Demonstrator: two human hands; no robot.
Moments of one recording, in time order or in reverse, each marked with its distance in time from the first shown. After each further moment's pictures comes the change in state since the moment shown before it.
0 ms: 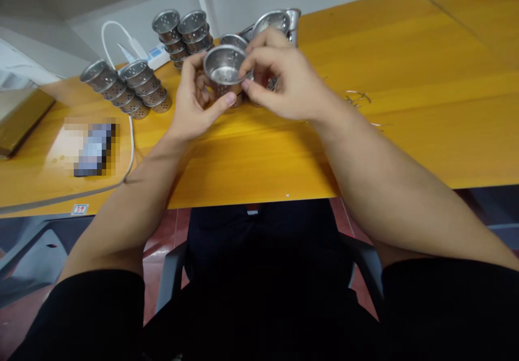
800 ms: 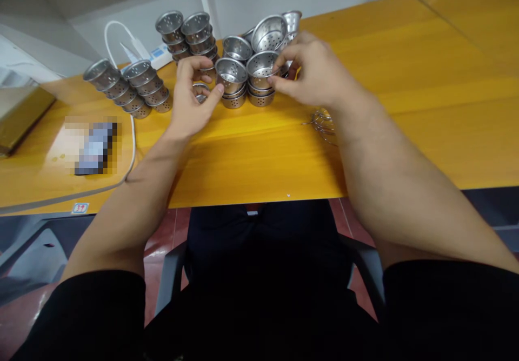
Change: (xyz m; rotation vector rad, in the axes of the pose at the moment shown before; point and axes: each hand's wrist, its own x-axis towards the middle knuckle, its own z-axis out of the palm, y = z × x) left_hand 0.004 0.022 -0.024 0.284 0.036 -0.195; right_hand -0.005 0.040 -0.047 -0.471 -0.079 0.225
